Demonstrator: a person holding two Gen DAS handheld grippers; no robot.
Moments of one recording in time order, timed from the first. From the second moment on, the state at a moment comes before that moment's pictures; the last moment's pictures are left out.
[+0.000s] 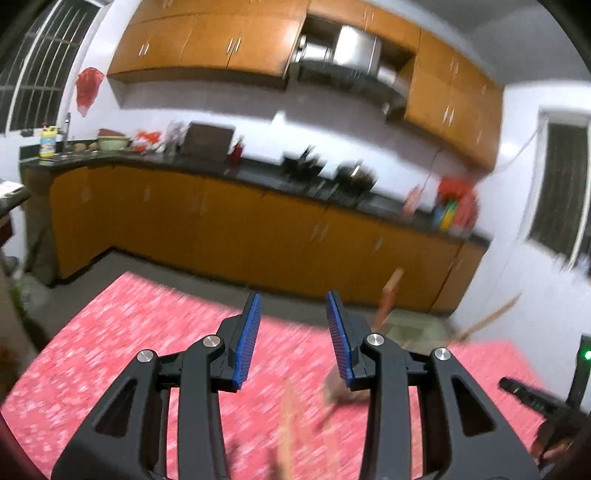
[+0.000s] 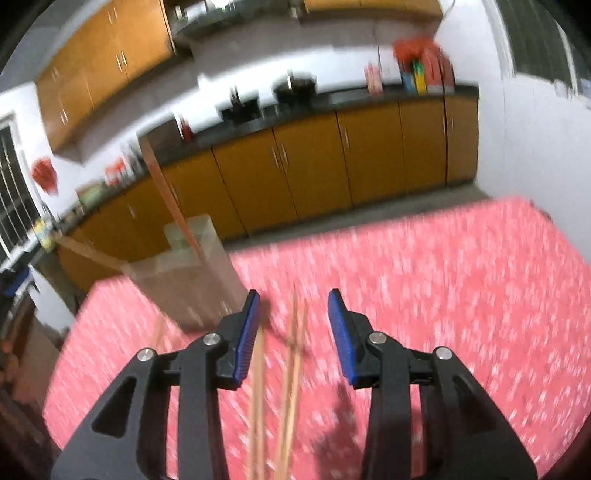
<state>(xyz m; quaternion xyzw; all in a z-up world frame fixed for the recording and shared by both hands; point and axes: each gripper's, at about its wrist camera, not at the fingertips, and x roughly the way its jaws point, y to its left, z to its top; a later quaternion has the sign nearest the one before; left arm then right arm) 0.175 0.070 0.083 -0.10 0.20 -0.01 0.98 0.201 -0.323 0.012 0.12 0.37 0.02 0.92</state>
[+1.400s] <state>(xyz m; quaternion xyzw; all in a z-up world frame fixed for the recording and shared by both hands) 0.156 0.026 -0.078 0.01 0.43 -0.08 0.90 0.183 -0.301 -0.072 0.04 0.44 -0.02 0.90</state>
